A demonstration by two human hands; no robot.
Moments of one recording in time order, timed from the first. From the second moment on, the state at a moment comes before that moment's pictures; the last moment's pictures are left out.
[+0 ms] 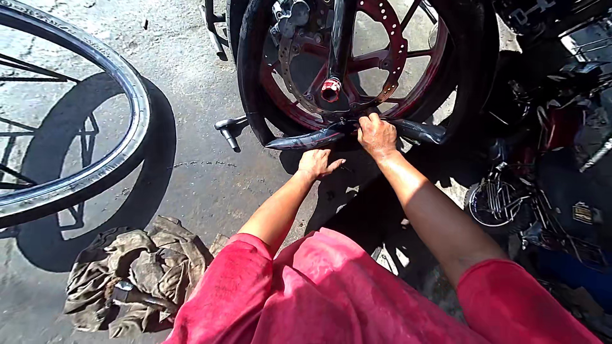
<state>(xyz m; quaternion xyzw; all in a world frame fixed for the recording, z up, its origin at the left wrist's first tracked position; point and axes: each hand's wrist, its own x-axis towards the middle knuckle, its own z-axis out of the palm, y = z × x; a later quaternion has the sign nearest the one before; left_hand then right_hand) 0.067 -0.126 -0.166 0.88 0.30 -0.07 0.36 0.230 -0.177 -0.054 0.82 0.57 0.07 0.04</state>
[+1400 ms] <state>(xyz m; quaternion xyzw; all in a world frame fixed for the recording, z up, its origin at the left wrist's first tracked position) 0.032 -0.025 -0.157 0.89 0.35 -0.09 0.27 0.197 -0.117 -0.092 0.81 0.50 -0.26 0.13</state>
